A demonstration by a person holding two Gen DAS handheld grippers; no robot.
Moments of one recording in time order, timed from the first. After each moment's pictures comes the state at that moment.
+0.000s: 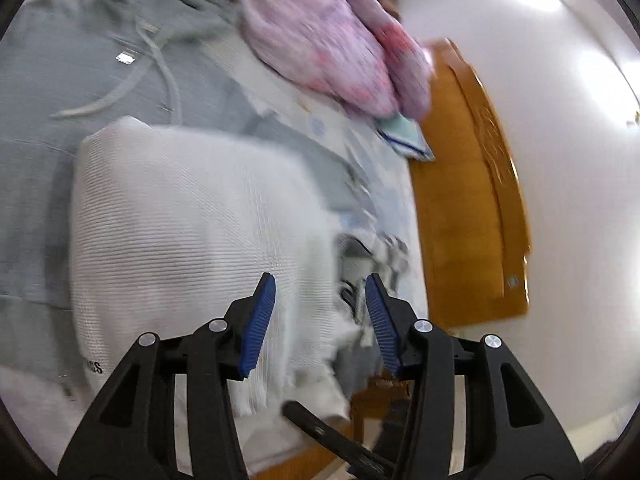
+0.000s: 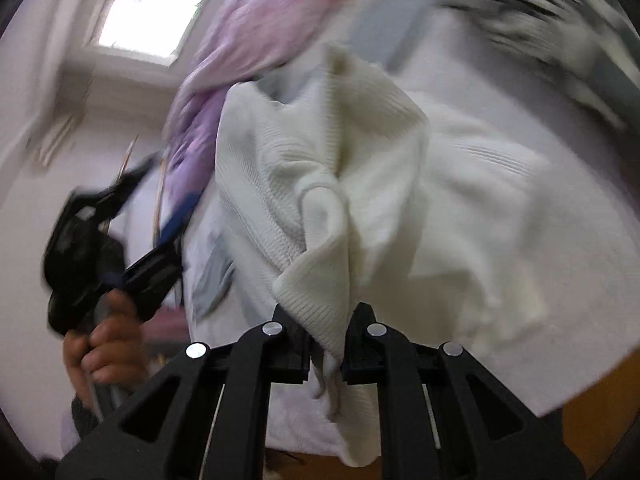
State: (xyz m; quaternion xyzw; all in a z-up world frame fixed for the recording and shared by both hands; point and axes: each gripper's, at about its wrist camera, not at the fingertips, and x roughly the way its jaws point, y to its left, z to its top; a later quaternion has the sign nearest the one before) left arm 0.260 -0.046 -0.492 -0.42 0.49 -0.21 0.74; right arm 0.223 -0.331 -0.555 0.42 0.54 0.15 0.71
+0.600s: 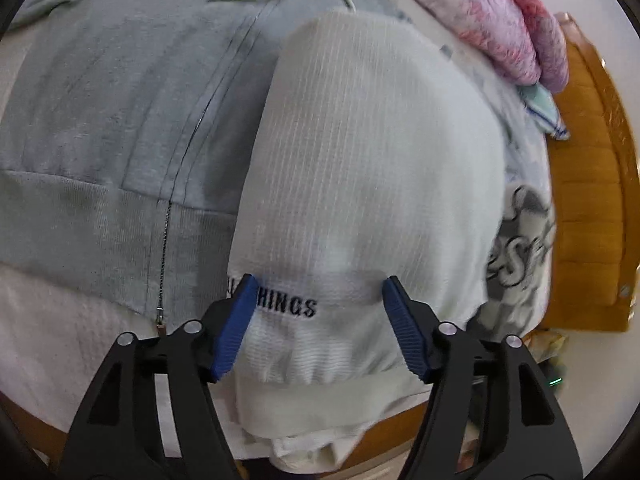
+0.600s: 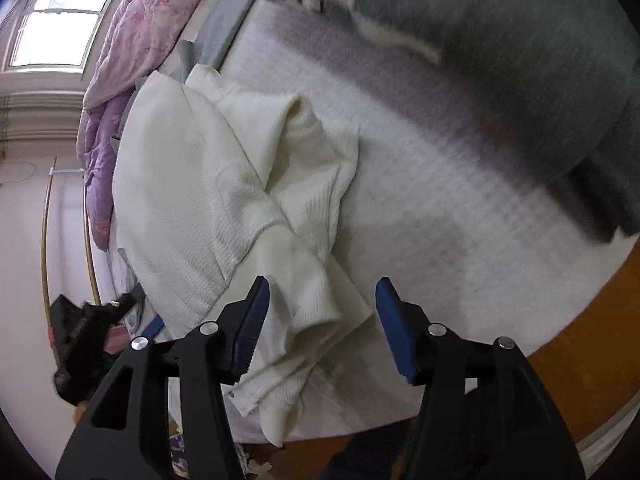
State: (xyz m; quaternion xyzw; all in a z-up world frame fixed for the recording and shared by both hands) left arm 0.201 -0.029 -0.594 -0.31 0.62 -0.01 0.72; right arm 0.223 -0.393 -0.603 0.33 0.63 0.06 0.69
